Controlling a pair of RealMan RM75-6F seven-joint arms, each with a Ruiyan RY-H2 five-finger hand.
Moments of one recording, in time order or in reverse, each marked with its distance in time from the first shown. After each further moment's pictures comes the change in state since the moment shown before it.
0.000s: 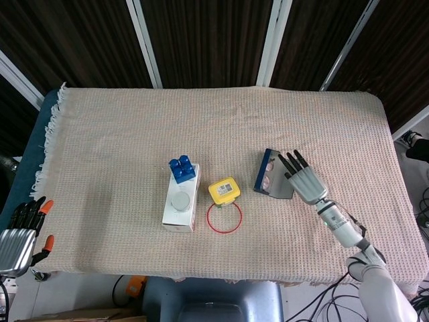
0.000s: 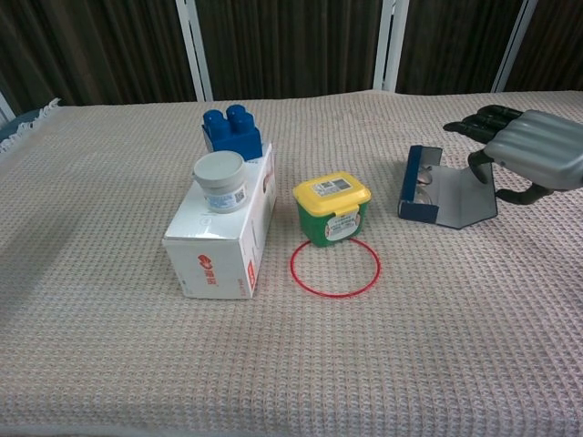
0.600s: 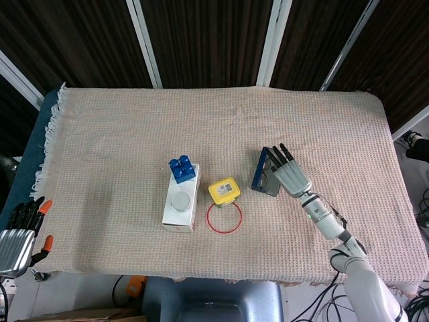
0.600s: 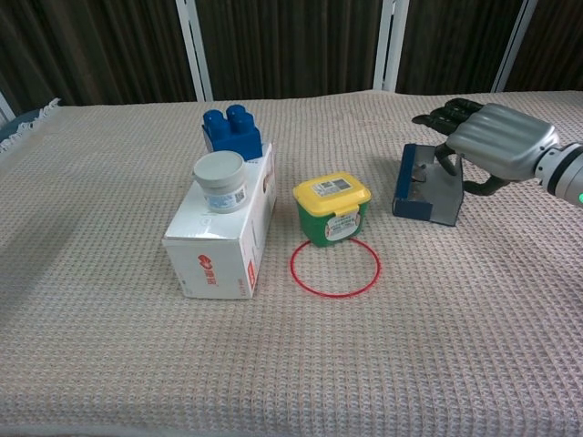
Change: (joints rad) left arm 0.004 0.000 -0.001 0.002 0.002 0.006 0.001; right arm 0.089 -0.066 0.042 0.010 0.036 -0.069 -0.066
